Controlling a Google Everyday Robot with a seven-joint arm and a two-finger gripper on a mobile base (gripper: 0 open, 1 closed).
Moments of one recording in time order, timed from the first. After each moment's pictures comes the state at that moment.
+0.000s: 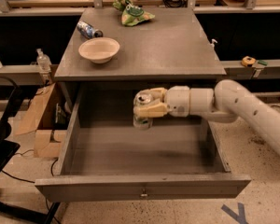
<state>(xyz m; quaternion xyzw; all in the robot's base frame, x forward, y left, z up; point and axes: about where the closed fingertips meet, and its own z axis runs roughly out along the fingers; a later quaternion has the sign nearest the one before) 0.608 -0.020 0.777 -0.46 0.60 0.42 0.50</state>
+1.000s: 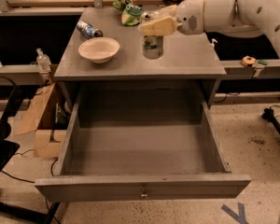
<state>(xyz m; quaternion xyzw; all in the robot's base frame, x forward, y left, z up) 0.703 -0.052 0.989 -0.45 0.65 0.32 0.52</state>
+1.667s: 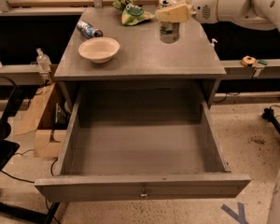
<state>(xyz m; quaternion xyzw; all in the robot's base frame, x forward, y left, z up) 0.752 -0.101 1.013 -0.43 0.65 0.24 0.58</state>
